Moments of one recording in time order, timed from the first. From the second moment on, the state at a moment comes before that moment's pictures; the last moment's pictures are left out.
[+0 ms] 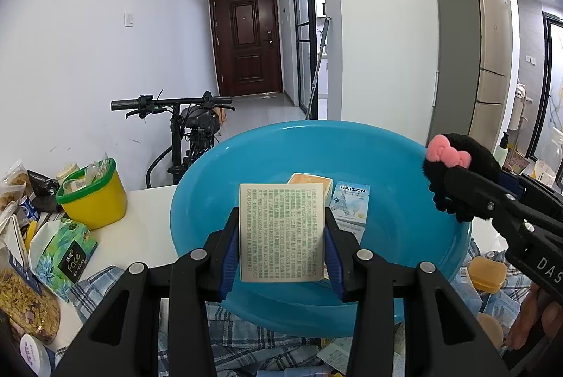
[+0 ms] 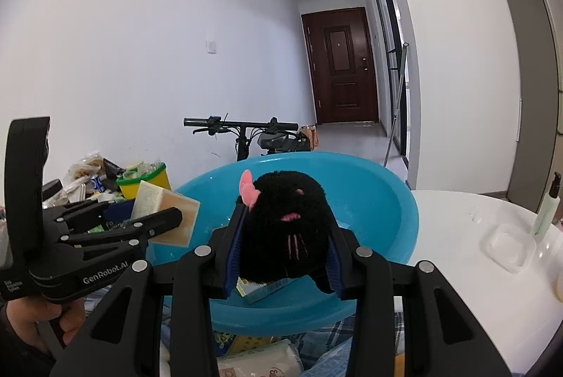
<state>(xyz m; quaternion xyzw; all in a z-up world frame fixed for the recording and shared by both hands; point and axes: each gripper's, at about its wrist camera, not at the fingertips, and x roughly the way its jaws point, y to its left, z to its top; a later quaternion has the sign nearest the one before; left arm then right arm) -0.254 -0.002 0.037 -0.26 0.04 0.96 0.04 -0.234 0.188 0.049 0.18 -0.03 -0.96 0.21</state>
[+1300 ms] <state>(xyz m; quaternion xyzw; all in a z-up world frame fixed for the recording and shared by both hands) -0.249 0.004 0.038 -0.26 0.03 0.96 0.04 -0.238 0.183 0.044 0.19 -0.03 -0.96 0.21</state>
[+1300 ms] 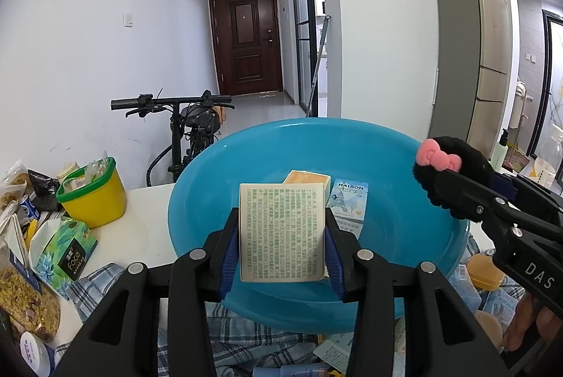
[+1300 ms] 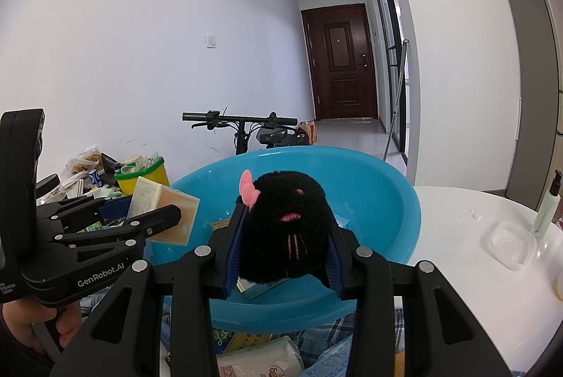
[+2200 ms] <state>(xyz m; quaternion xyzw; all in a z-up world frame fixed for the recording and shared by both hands) -0.249 -0.007 0.036 -0.26 0.03 0.97 0.01 -0.236 0.177 0.046 0.19 -0.03 -0.96 0.21</state>
